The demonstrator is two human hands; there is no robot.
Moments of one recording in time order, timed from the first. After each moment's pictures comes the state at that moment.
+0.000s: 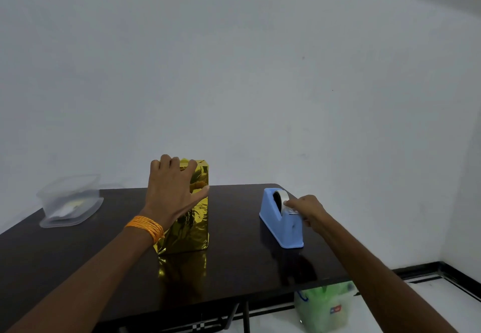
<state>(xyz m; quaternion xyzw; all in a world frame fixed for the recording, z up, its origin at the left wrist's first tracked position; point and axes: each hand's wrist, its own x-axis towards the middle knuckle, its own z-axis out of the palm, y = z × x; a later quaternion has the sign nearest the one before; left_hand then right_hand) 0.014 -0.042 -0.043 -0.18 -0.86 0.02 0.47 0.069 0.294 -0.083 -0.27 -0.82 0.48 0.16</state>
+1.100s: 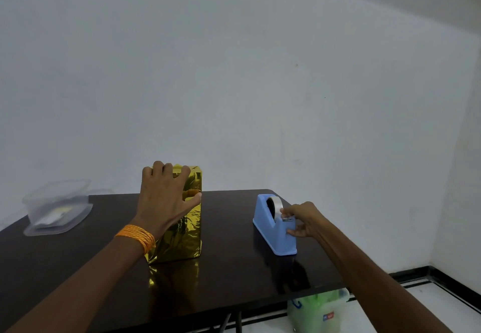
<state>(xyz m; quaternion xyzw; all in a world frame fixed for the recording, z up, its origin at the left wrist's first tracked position) 0.011 -0.042 -0.046 -0.18 -0.87 0.02 0.46 0.090 0.284 -0.068 -0.28 -0.73 0.61 0.12</state>
